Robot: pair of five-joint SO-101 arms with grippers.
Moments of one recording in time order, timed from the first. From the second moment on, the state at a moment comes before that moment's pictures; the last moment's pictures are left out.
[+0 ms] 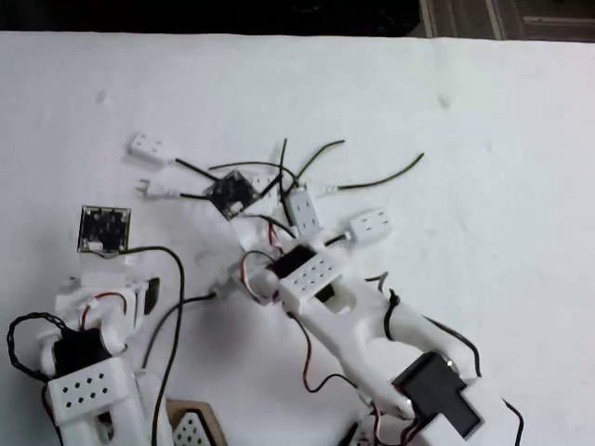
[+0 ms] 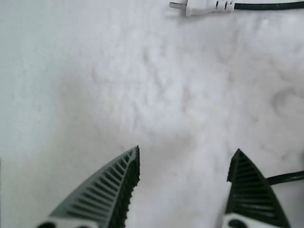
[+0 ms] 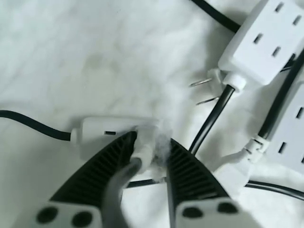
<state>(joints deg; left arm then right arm) -27.3 -75.4 82.2 56.6 -23.7 -44.1 -6.4 45.4 34.5 1.8</state>
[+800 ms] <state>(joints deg) -27.1 -75.4 82.2 56.6 -23.7 -47.0 -31.7 41.1 59.7 1.9</state>
